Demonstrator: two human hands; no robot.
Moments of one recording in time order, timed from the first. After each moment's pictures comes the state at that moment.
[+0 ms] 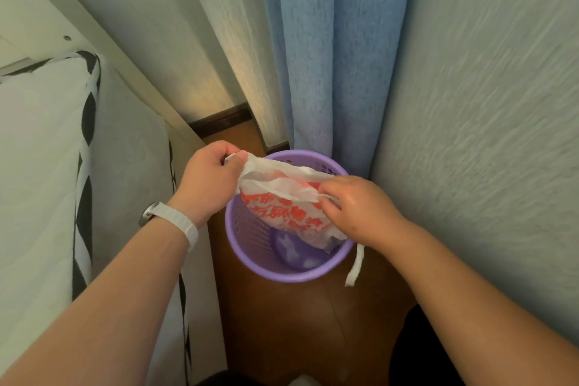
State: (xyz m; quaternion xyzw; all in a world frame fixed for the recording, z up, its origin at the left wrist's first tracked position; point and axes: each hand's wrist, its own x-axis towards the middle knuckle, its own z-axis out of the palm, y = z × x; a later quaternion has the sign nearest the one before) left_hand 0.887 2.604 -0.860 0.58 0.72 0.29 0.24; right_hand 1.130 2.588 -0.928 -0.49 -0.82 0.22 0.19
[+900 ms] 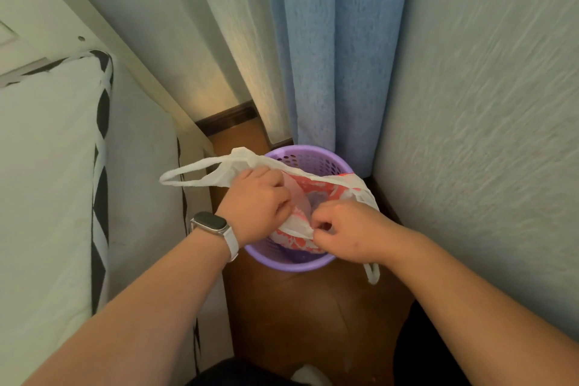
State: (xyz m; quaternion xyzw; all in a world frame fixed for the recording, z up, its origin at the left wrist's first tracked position) left_hand 0.909 2.576 -0.891 0.88 0.47 0.01 -0.02; right_hand 1.120 2.560 -0.927 -0.43 -0.81 0.39 0.09
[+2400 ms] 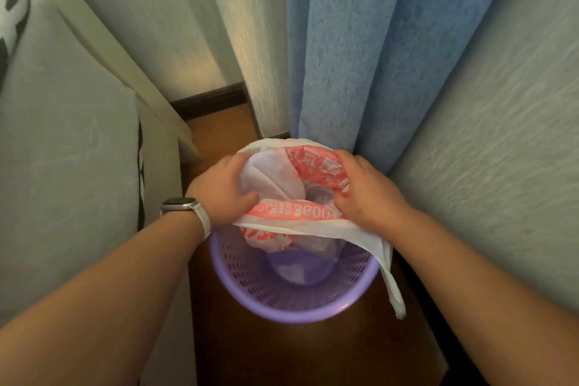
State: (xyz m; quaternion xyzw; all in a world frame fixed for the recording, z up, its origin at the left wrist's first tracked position) left_hand 0.841 2.662 -0.990 0.70 0.69 0.05 0.20; right_hand 1.115 2.670 -1.019 -0.59 -0.75 0.25 0.15
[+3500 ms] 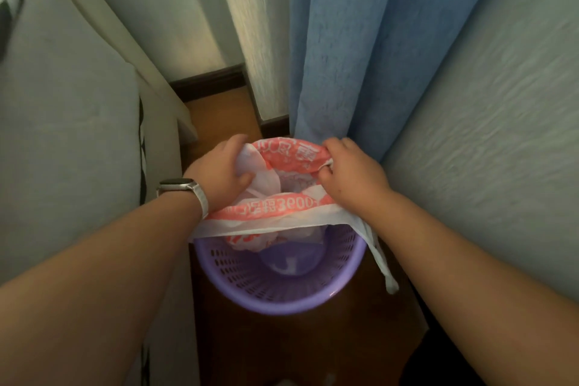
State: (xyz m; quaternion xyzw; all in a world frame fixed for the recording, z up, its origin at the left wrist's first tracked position) left_hand 0.835 2.648 -0.999 0.69 0.70 0.05 0.17; right_hand 1.089 2.657 -1.000 -0.61 -0.75 0.22 0.12
